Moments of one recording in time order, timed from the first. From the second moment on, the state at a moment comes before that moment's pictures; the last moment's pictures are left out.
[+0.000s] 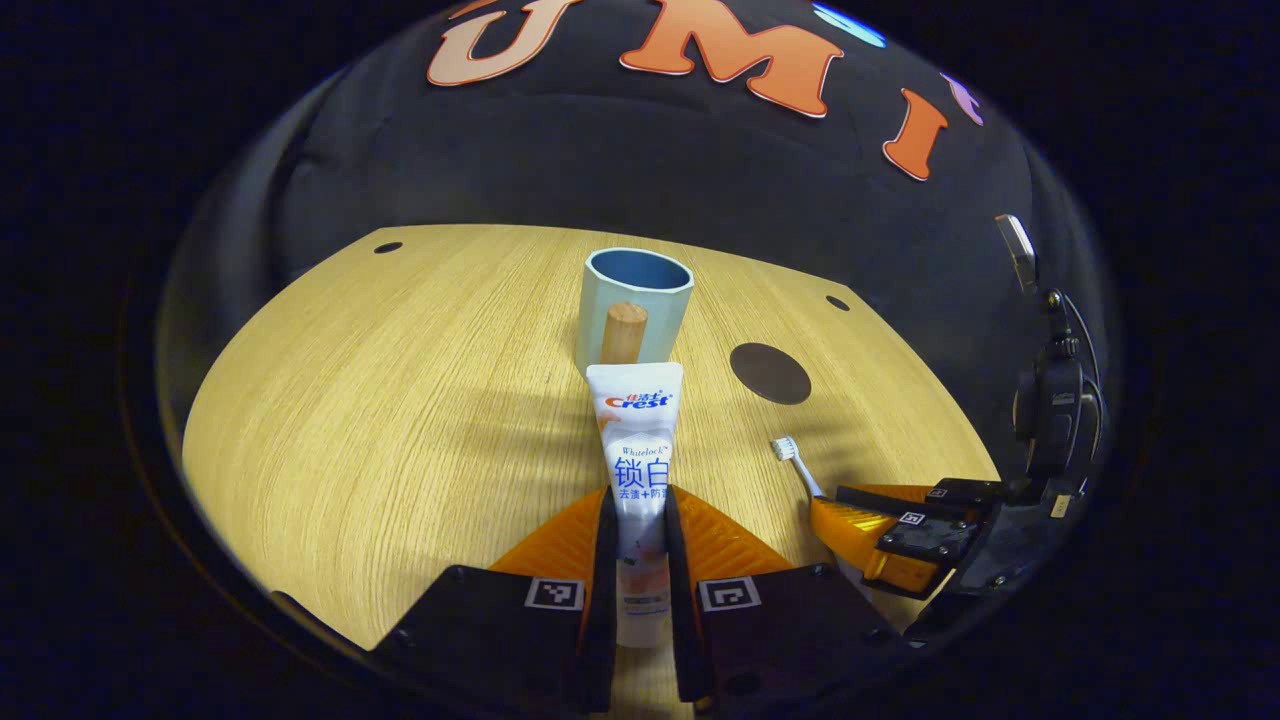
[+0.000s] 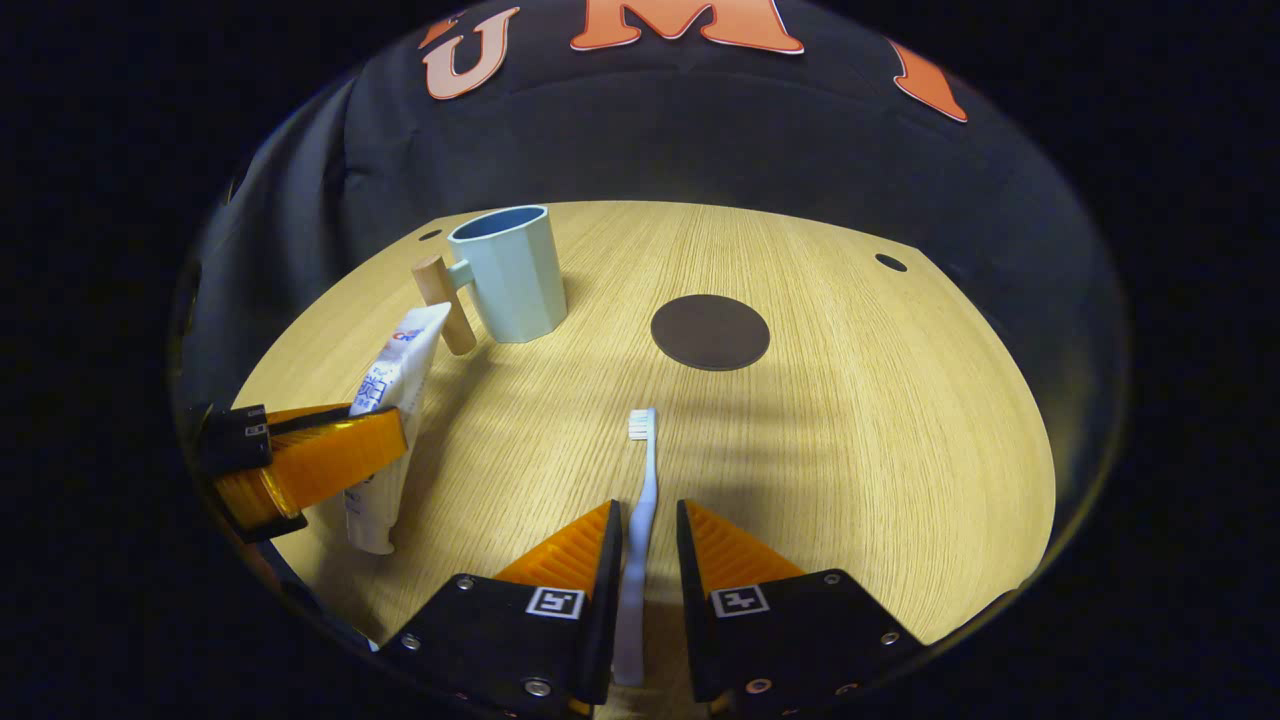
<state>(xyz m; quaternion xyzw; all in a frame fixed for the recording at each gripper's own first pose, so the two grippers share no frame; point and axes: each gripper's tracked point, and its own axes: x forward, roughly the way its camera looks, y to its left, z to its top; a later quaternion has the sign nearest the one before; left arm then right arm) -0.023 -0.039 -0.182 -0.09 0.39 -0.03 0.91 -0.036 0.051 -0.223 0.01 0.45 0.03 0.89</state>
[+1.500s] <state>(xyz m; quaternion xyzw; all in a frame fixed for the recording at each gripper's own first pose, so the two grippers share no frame) 0.073 -0.003 -0.034 -0.07 0.14 -0.01 0.99 0.021 0.055 -0.117 0.07 0.24 0.08 0.97</state>
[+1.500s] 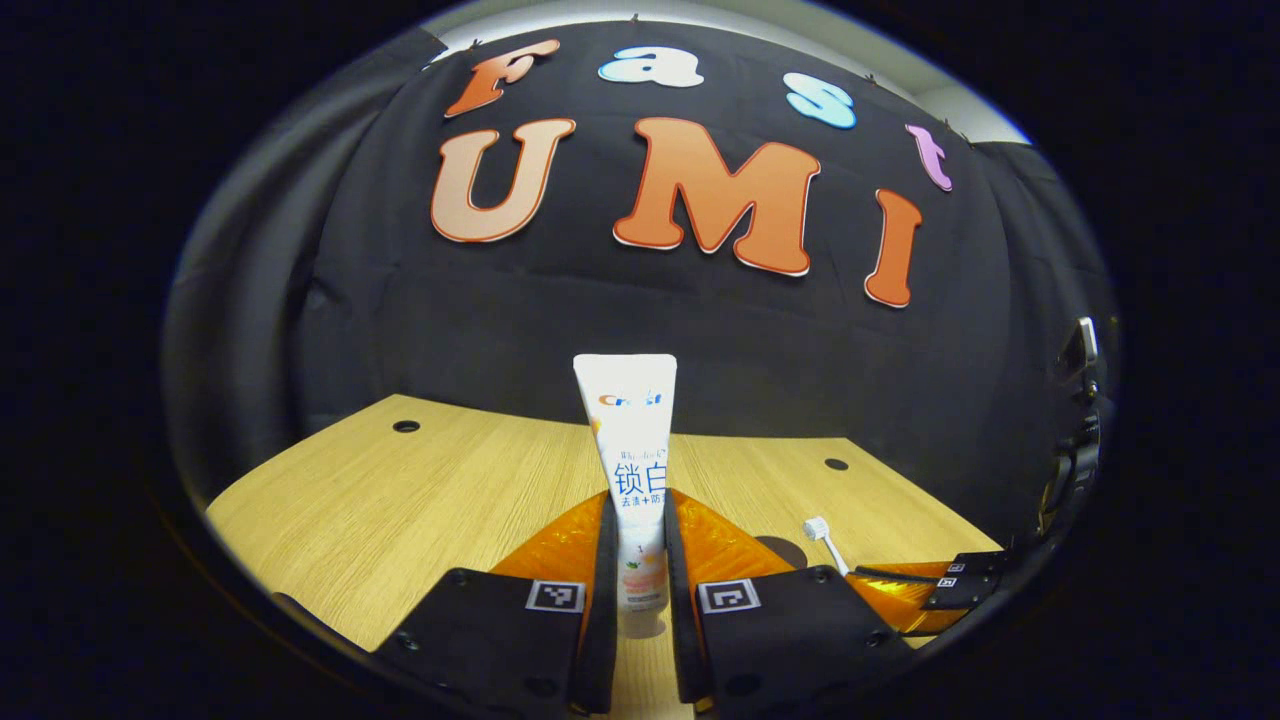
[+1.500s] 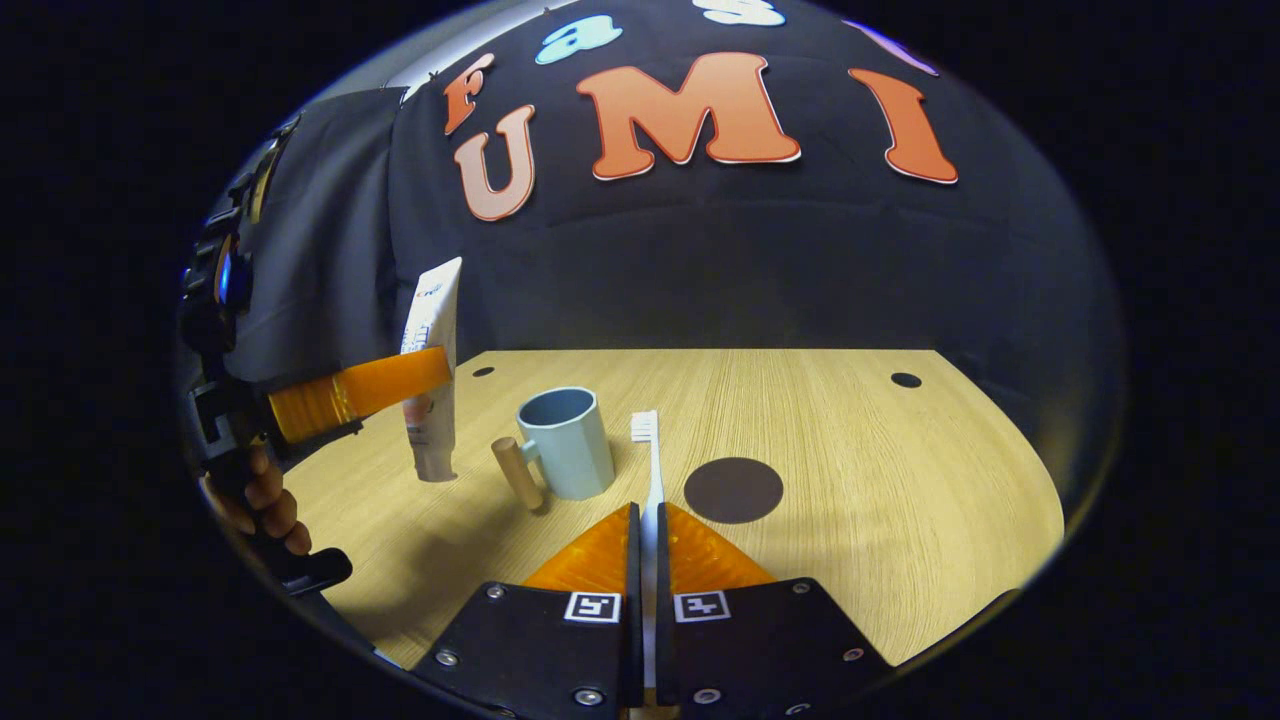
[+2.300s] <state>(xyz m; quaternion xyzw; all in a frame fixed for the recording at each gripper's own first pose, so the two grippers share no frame) 0.171 -0.001 -0.030 -0.11 0.07 -0.03 0.99 0.051 0.022 -0.070 0.08 0.14 0.05 0.98</state>
